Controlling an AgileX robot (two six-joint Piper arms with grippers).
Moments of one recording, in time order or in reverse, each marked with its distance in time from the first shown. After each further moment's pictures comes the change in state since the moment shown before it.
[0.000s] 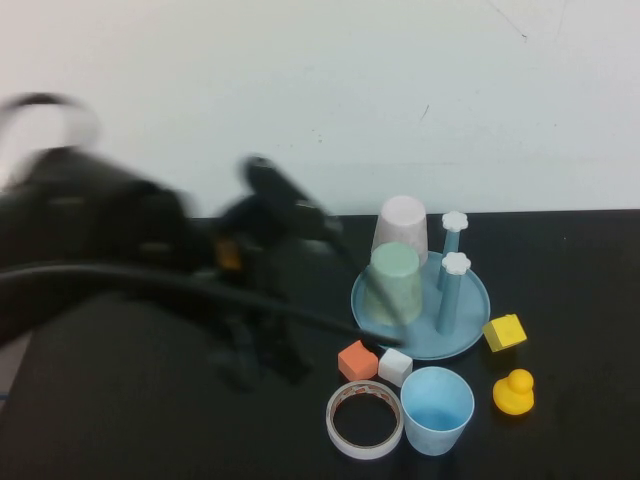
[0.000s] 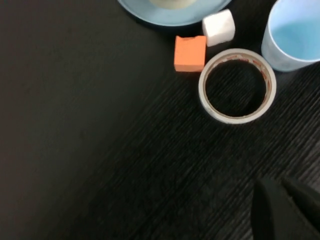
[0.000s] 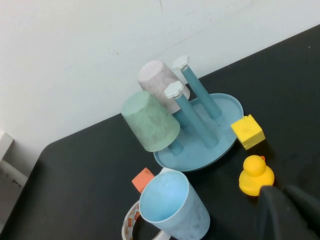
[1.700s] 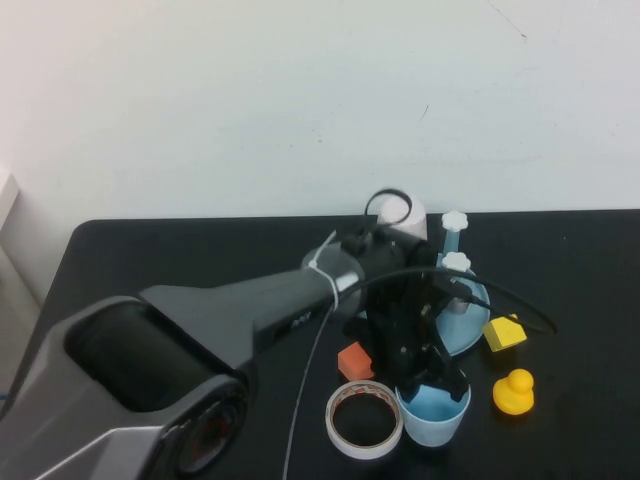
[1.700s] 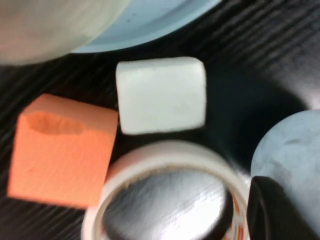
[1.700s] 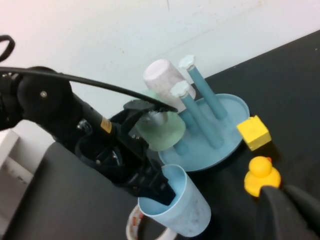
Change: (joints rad) right arm 0.000 0.000 0.000 0.052 0.002 -0.055; left arm -0.122 0.940 -0.734 -0.111 0.162 -0.277
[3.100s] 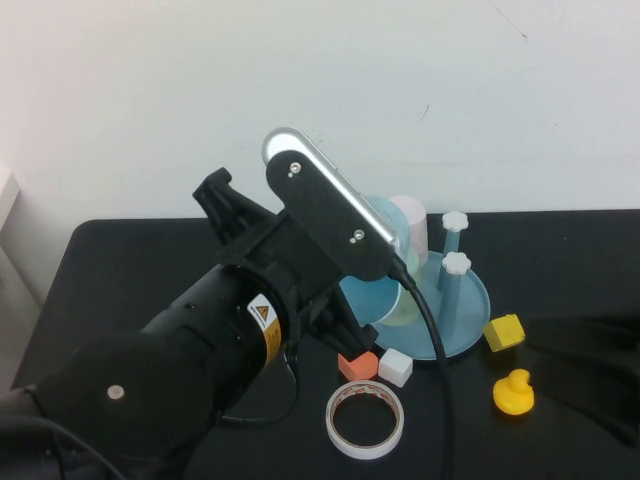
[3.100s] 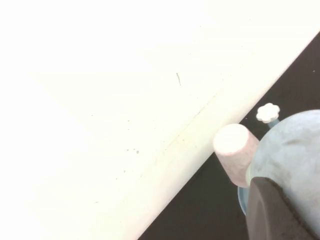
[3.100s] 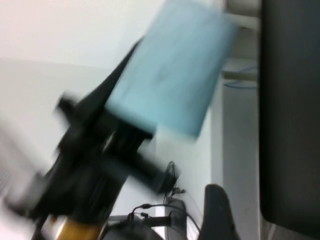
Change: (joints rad) right arm 0.022 1.094 -0.440 1.049 0.578 -0.597; left arm -0.206 -1.087 1.019 1.849 -0.486 -1.325
